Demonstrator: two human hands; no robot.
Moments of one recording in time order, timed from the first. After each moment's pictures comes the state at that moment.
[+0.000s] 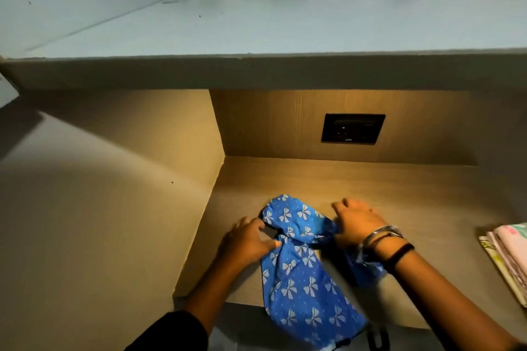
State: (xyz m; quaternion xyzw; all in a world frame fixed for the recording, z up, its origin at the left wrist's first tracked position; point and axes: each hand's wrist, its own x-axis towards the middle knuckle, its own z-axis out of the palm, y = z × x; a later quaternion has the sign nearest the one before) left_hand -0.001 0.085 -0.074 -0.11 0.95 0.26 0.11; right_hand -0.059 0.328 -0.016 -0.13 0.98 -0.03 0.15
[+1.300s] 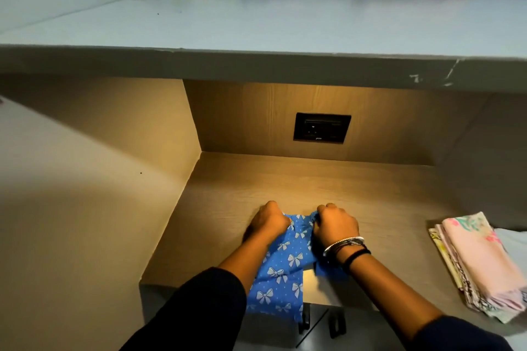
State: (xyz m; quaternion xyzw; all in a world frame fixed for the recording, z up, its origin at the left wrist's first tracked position) left_hand -0.056 0.208 -0.071 -0.21 0.91 0.34 0.12; right_hand -0.051 0.364 -0.055 -0.07 1.00 -0.06 0.01
